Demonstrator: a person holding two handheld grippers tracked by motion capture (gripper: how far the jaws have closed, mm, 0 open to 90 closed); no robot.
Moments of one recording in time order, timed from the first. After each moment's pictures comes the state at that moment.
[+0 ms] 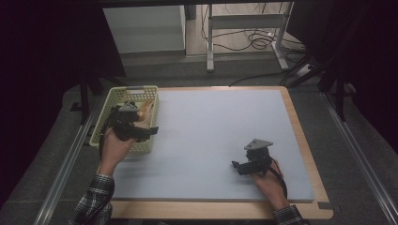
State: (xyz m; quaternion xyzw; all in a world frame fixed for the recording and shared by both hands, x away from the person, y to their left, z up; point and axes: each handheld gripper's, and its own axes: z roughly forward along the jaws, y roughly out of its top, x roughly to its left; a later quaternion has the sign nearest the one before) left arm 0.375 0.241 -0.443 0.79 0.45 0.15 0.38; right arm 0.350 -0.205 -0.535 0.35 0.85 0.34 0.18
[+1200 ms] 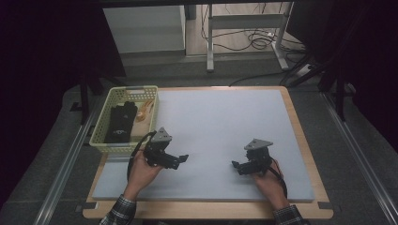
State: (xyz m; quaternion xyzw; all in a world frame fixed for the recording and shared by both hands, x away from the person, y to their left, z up) left arm 0.323 0.151 -0.487 0.84 0.34 0.13 0.41; right arm 0.350 -0.205 -0.535 0.35 0.85 0.34 0.18
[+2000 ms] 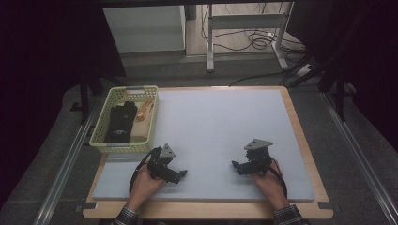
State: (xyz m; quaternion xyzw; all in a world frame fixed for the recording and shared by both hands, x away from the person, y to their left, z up) left arm 0.314 0.148 -0.549 0.86 0.35 0.12 0.35; right arm 0.350 -0.205 -0.535 0.35 0.85 0.34 0.18
